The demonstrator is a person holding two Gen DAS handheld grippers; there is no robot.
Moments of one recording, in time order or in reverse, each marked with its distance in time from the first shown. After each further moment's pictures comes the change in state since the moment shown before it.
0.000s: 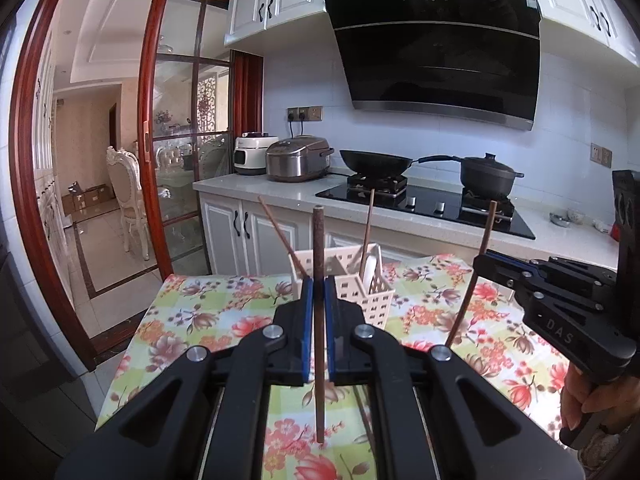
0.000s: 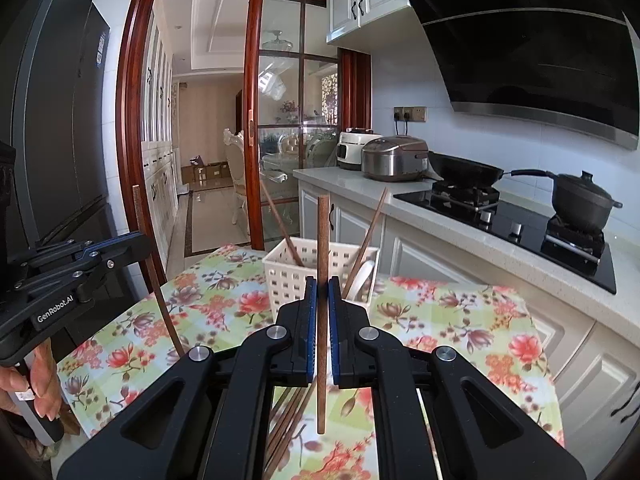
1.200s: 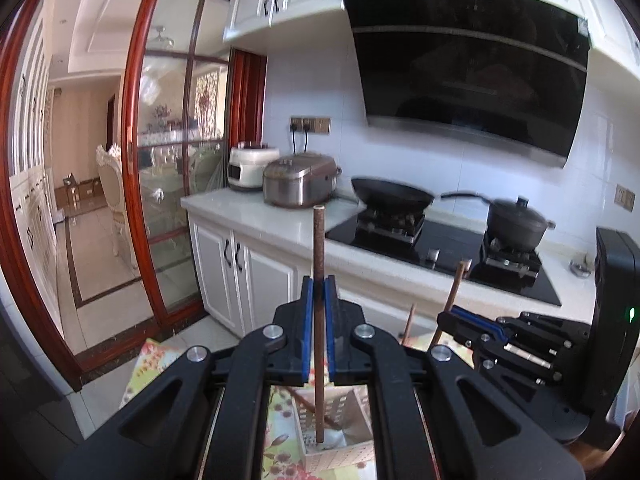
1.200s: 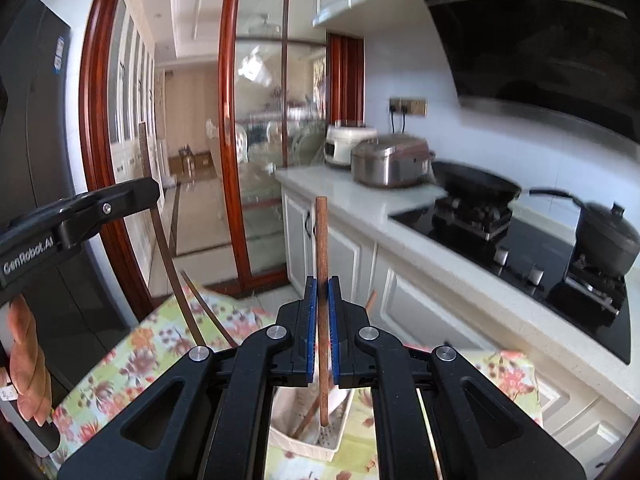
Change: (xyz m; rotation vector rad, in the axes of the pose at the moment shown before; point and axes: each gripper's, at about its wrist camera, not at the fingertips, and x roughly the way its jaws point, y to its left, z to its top) left arm 0.164 0.035 0.145 -0.051 0.031 -0.006; right arm 0.162 -0.040 0.112 0.009 0.134 -0.027
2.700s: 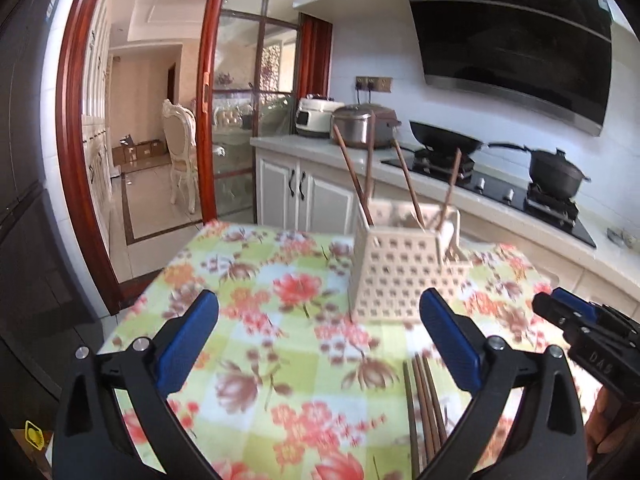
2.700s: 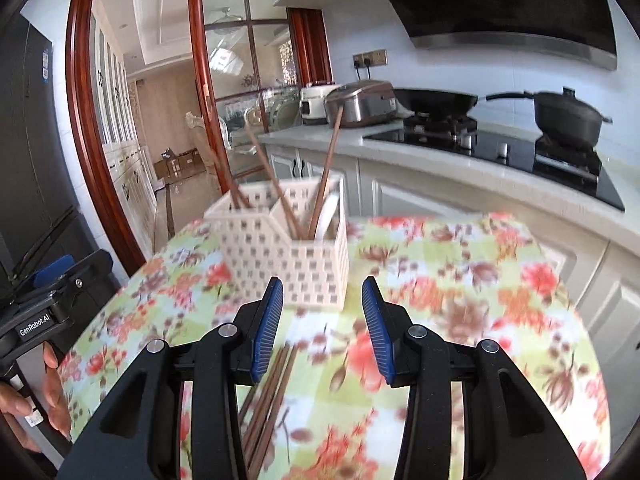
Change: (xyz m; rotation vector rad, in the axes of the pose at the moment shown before) left arm -0.108 0.002 -0.201 -0.090 0.068 0.210; right arm -0.086 0.008 -0.191 0.169 0.025 -0.018
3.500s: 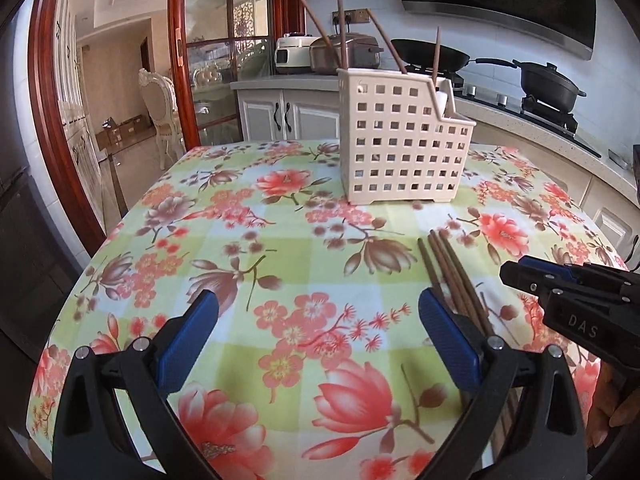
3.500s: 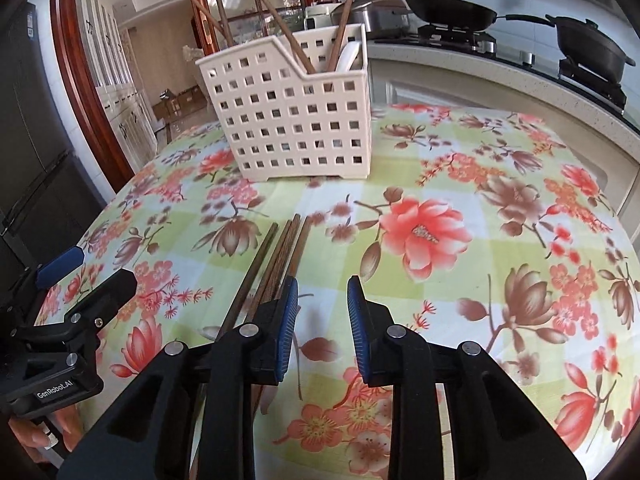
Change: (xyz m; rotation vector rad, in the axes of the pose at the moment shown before) left arm 0.040 -0.006 -0.092 0.103 0.198 -0.002; right arm 0.059 0.020 -0.076 0.010 0.268 0.029
